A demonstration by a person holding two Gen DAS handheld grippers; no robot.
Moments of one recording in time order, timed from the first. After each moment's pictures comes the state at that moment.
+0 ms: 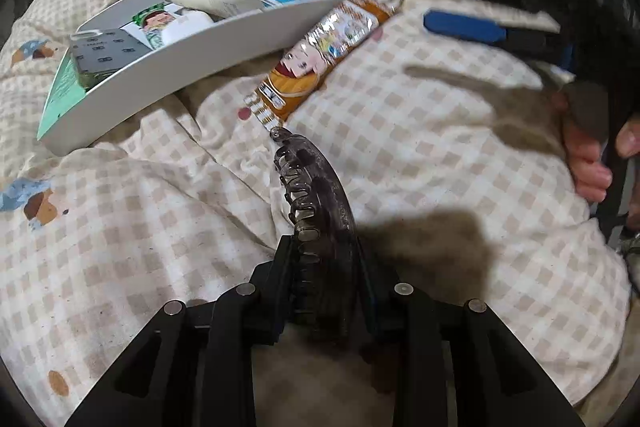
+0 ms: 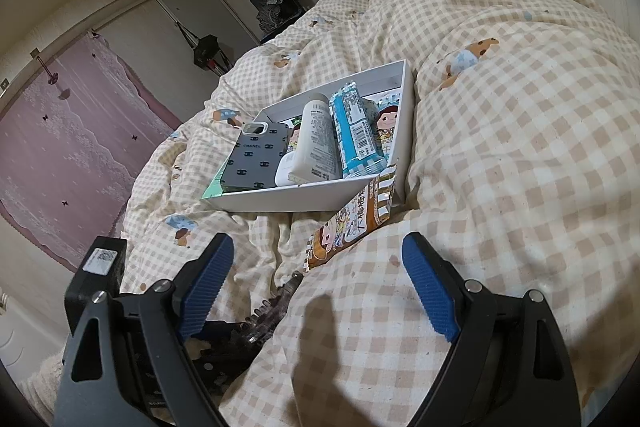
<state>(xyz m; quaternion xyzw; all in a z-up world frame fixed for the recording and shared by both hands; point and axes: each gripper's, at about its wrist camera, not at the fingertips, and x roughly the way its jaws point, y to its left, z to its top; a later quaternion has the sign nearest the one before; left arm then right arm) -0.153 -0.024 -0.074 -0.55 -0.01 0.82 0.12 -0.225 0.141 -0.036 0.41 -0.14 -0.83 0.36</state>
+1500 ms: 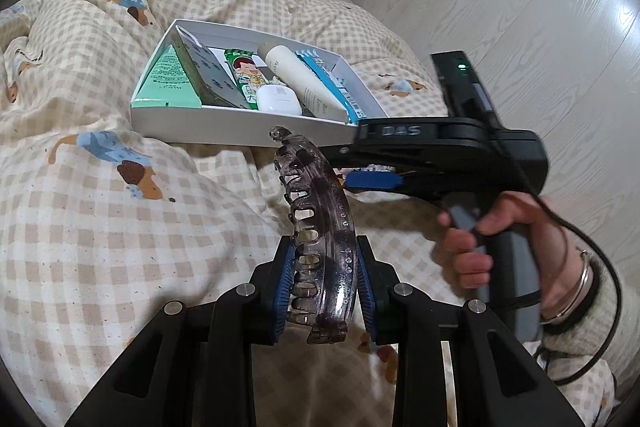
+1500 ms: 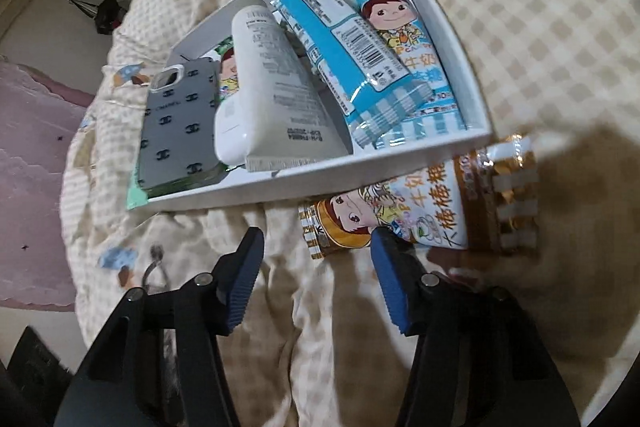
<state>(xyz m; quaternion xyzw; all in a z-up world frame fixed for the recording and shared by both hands) -0.107 -0.100 -0.047 -0.42 -0.21 0.88 0.09 -0.281 0.041 -0.082 0.60 -0.13 -0.76 0.22</state>
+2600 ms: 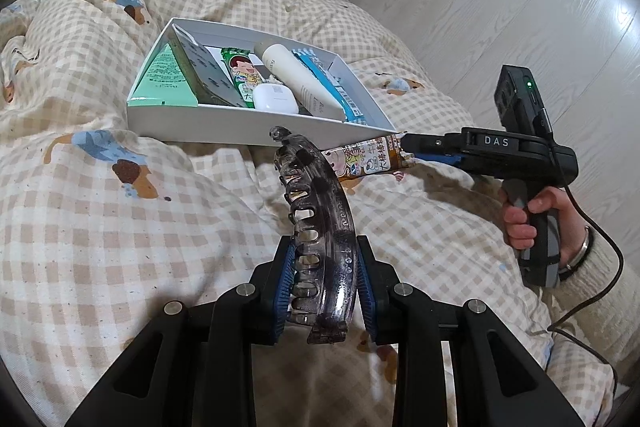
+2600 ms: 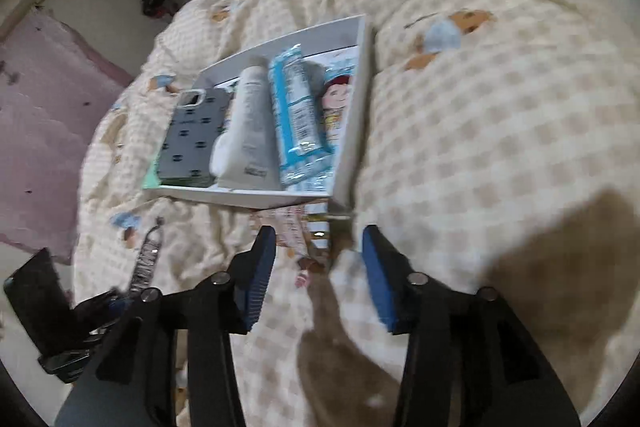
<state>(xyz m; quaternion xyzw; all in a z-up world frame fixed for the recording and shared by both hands) -0.109 -0.098 -0.048 -0.42 -0.21 0.88 0.09 -0.291 0.132 -0.037 0.53 -0.07 -0.78 0.31</state>
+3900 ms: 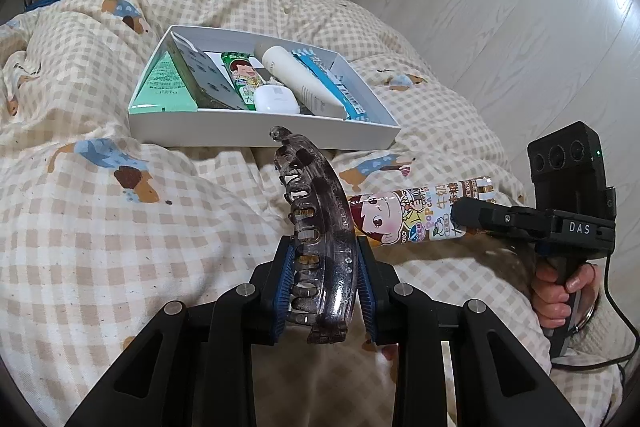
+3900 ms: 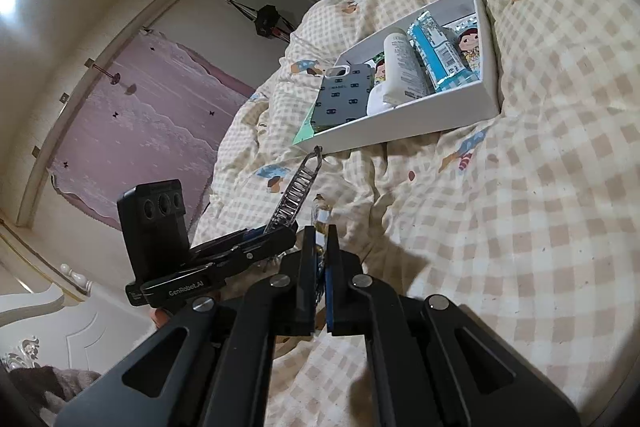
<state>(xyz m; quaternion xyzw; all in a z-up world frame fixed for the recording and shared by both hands) -0.108 -0.091 -0.048 -0.42 -0.19 0.88 0.08 -0.197 0.139 -0.043 0.47 -0.21 -0.71 0.49</state>
